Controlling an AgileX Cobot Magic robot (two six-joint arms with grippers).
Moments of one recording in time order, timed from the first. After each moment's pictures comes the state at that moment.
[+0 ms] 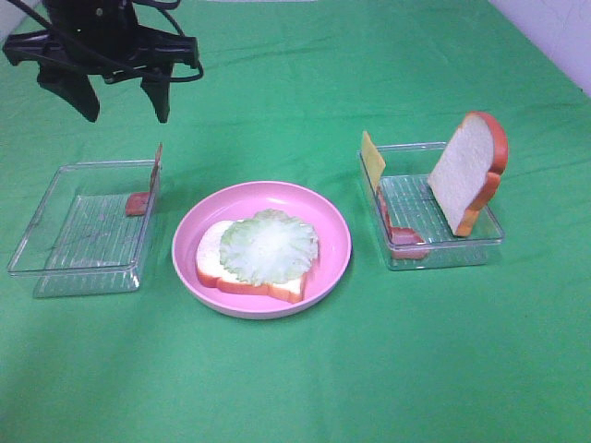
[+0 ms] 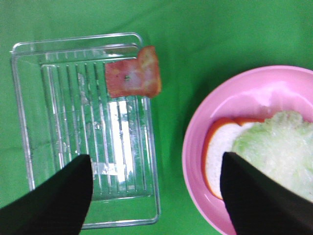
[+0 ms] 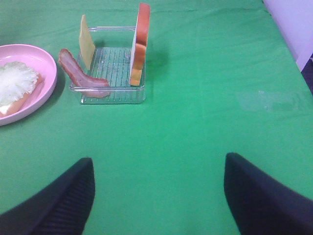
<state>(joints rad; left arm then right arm) -0.39 1.97 -1.75 0.09 1.14 -0.44 -0.01 0.00 -0.51 0.09 1.07 -0.09</state>
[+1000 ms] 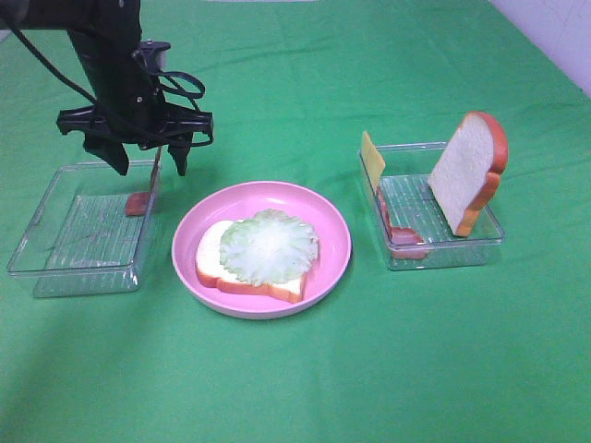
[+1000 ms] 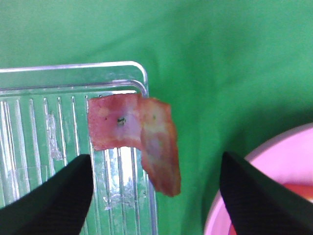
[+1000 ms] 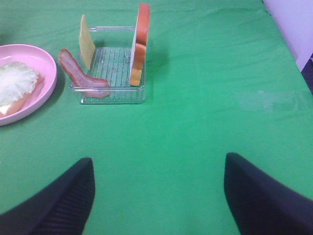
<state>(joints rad) -0.36 2.21 -1.75 0.09 0.93 -0.44 -0.01 0.00 -0.51 0.09 1.07 -0.09</state>
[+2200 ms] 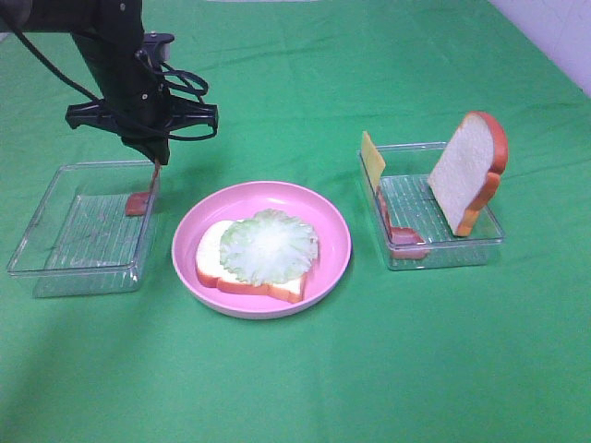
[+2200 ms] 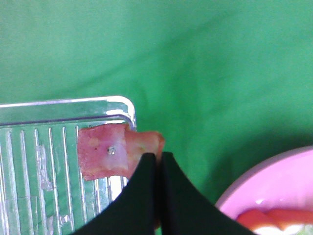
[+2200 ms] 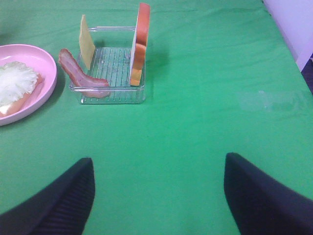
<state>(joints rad) -0.36 2.21 -1.75 0.09 0.85 -0.43 -0.01 0.00 -0.51 0.09 1.07 -0.09</state>
